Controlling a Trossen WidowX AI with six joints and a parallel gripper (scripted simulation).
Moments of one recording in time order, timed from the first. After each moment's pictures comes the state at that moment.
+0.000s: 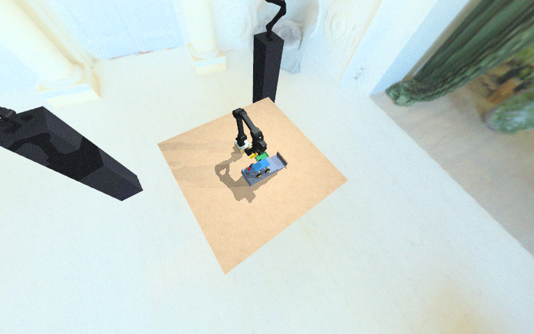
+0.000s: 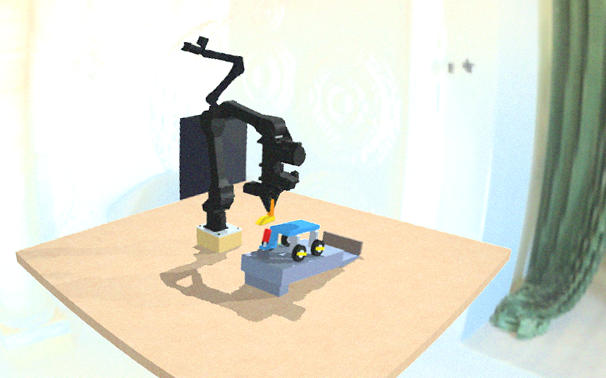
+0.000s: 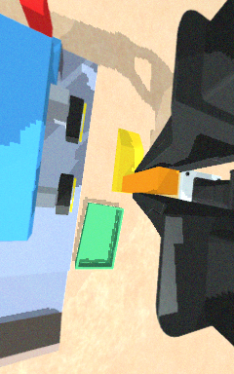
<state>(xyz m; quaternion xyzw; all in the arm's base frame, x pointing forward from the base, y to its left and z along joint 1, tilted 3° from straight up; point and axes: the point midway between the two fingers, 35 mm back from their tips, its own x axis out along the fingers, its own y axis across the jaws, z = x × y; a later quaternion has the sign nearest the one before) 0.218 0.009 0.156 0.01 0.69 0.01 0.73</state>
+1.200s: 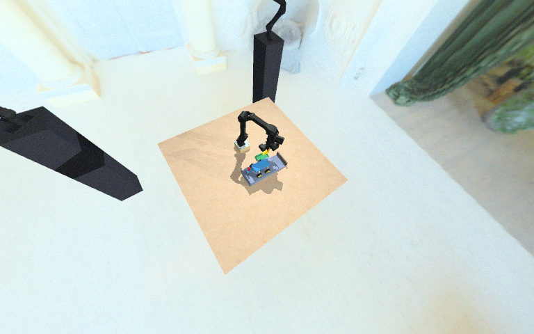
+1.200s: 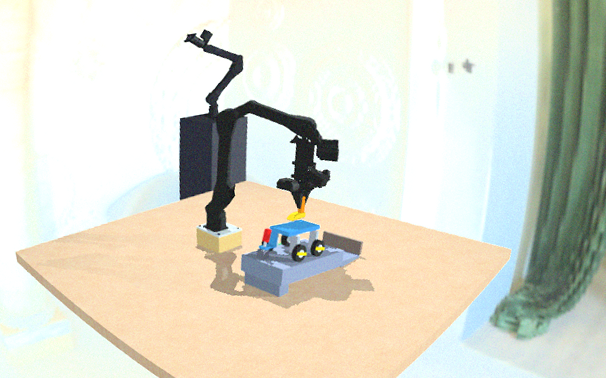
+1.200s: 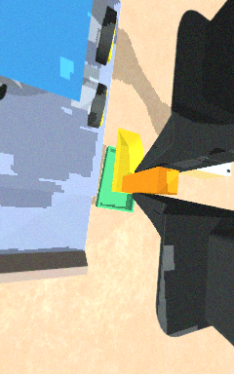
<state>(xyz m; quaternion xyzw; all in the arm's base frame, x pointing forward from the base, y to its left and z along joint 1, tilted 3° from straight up) 0.242 0.131 0.150 0.00 0.69 0.00 0.73</state>
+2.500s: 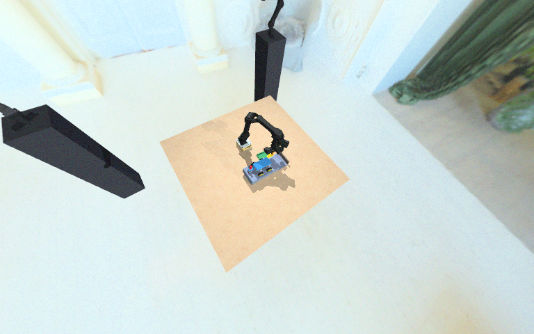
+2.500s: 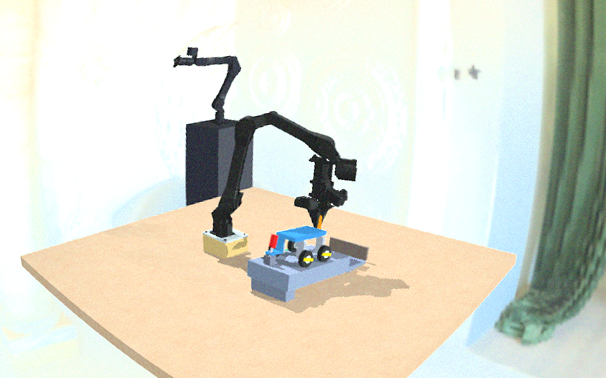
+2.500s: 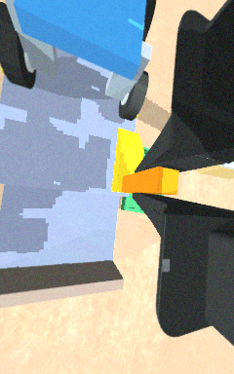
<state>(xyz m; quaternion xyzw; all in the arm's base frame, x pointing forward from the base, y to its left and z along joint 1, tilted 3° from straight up) 0.279 0.140 0.116 -0.02 0.68 -0.03 0.73</state>
